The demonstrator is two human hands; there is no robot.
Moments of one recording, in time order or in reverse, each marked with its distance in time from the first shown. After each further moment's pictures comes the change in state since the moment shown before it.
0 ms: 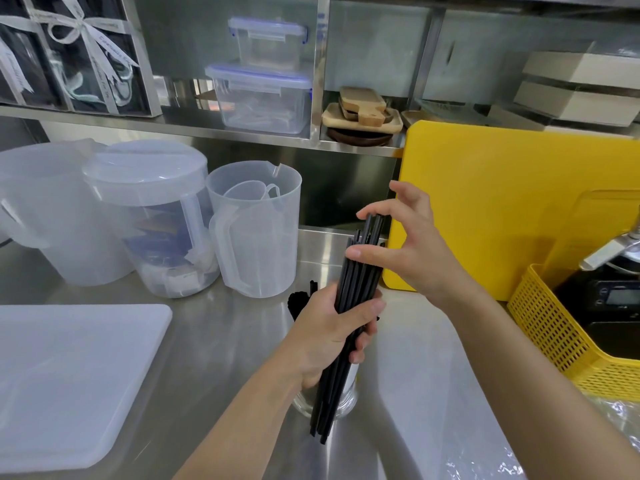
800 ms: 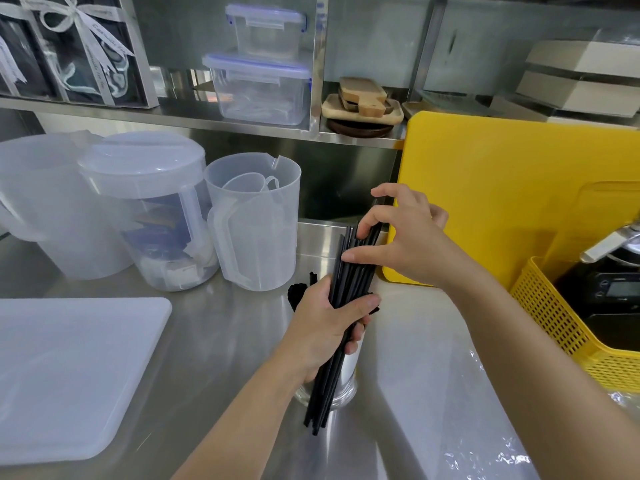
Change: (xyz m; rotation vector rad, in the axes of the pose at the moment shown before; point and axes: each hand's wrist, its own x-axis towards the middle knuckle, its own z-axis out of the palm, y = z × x) left_hand 0.001 -0.005 0.001 0.019 0.155 -0.002; right_hand 0.007 -0.004 -0.004 -0.452 -0.141 -0.003
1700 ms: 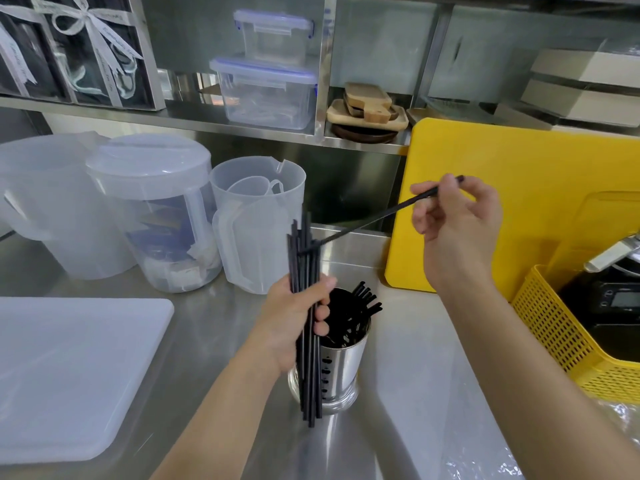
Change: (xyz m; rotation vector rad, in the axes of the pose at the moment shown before) left_hand 0.012 0.002 -0.032 -0.246 0.158 -0.083; right_hand 0.005 -0.001 -0.001 1.427 0.723 0.149
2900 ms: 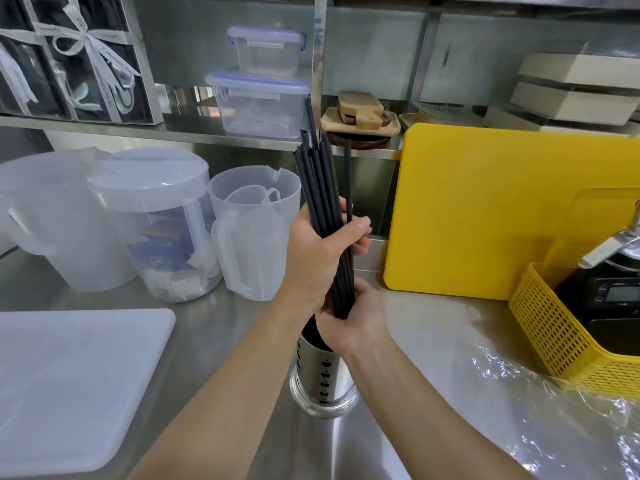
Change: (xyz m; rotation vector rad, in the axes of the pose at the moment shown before) left_hand 0.016 0.044 0.049 0.129 -0.085 0.595; right_hand -0.073 0.066 0.024 0.670 0.240 0.992
